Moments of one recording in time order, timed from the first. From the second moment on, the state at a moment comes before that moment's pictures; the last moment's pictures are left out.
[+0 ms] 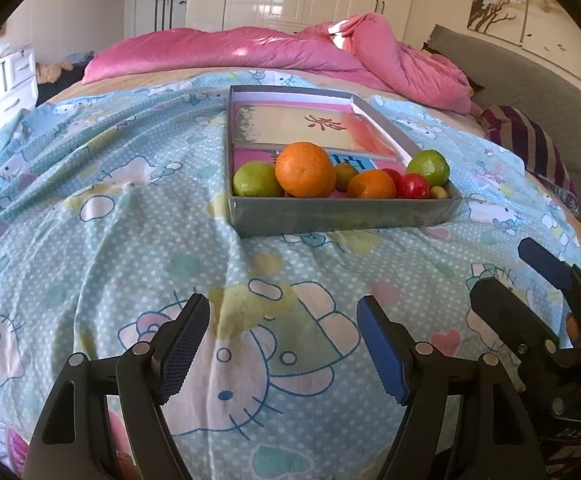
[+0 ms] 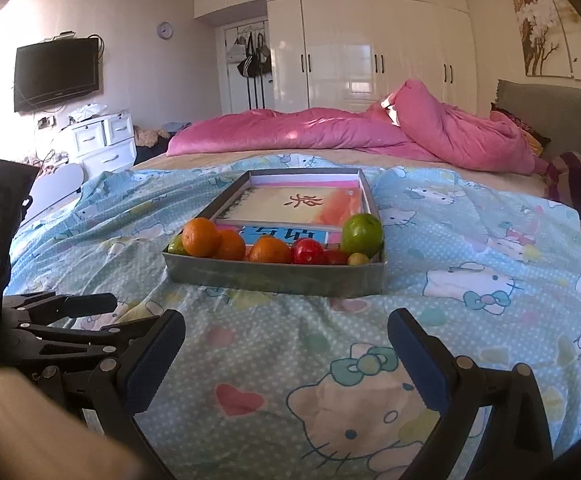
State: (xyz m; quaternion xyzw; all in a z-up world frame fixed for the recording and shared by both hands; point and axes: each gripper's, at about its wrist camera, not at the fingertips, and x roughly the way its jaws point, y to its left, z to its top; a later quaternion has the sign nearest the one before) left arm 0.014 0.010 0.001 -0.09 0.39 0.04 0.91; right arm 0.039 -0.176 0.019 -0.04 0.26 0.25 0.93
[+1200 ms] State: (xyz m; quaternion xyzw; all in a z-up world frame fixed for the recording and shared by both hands) left arm 0.017 0.013 0.004 -0.09 0.38 0.04 0.92; right arm 0.050 -0.180 0.011 -0.04 0.28 0.24 0.93
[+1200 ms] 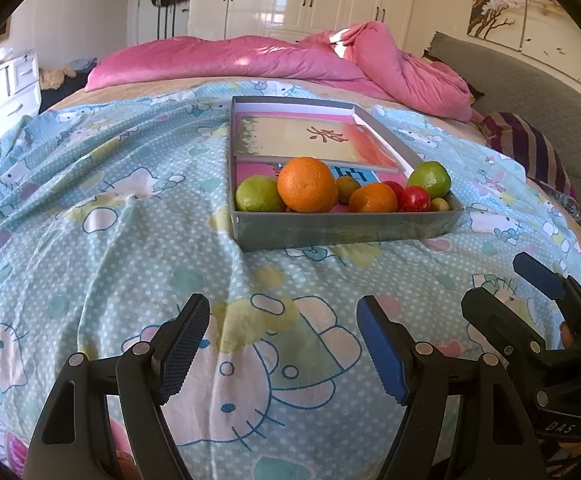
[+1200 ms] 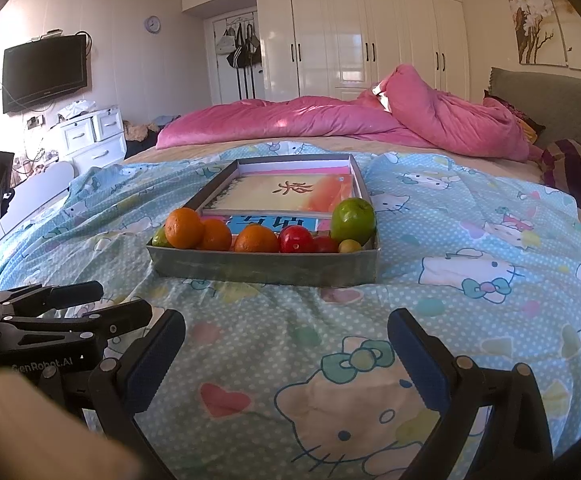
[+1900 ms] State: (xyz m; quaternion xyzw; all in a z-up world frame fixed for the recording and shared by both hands) left arm 0.016 0.012 0.007 -0.09 0.37 0.04 0.92; right arm 0.050 -0.178 0.011 -0.04 0.28 0.24 0.93
